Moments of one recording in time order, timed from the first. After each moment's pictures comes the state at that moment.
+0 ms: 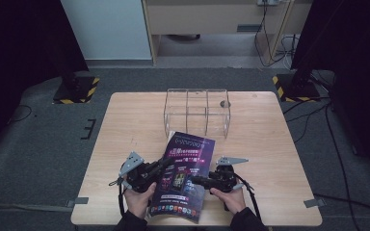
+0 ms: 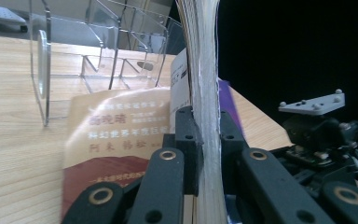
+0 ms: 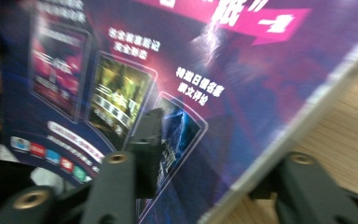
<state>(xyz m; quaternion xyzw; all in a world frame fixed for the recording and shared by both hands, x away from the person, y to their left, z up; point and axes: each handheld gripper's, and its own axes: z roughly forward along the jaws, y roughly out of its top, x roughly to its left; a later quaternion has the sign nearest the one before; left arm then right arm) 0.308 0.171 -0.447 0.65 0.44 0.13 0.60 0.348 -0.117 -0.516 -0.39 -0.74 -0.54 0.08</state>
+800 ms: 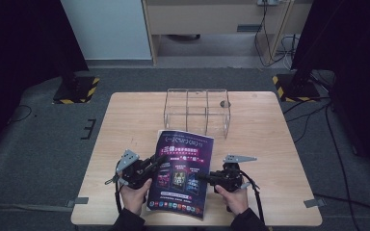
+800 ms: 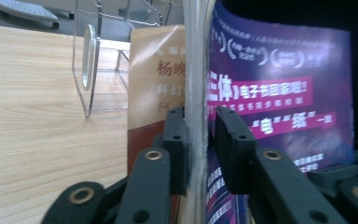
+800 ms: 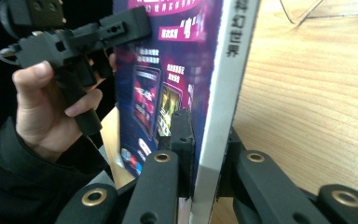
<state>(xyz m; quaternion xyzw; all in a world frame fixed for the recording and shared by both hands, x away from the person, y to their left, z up) 0.320 0.187 -0.457 0.65 0.47 0.15 0.57 0.339 -0.127 -0.487 -0.39 -0.72 -0.57 0.10</state>
